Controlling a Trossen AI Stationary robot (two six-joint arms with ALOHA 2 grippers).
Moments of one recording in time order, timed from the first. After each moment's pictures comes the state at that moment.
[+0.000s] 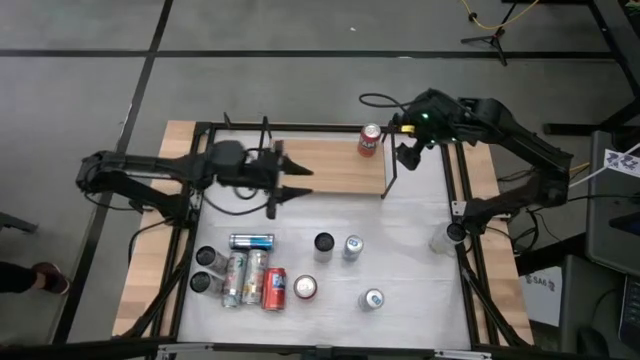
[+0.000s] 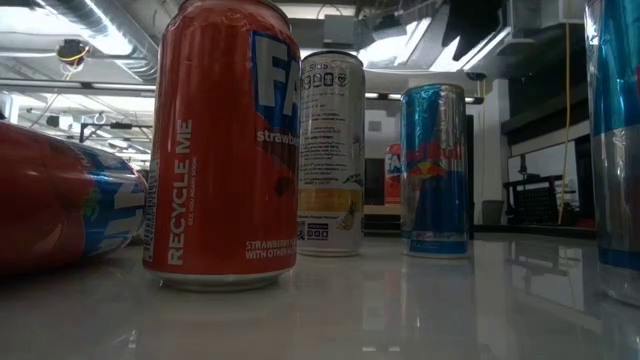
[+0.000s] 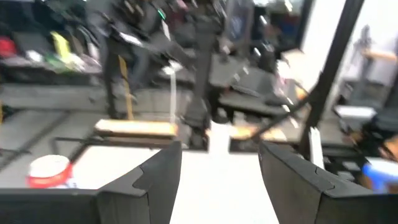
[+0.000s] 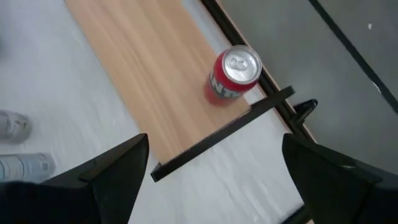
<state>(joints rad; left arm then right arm) 0.04 1.19 1.02 0.07 0.06 -0.07 -0.38 1.33 1.67 -1.32 0.17 0.10</state>
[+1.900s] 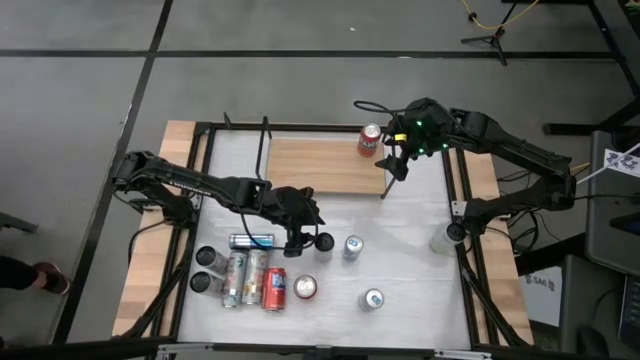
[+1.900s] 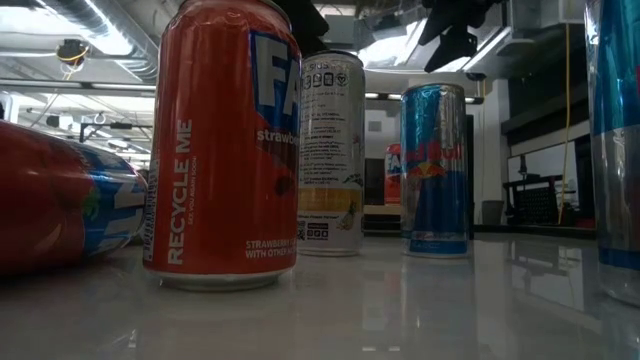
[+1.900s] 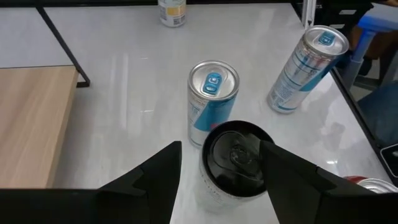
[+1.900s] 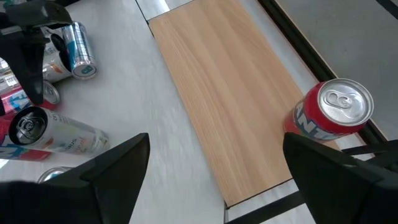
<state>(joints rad) -0.13 1.53 1.17 -0.29 0.02 -0.07 -0.38 1.27 1.42 -0.98 -0.12 0.10</state>
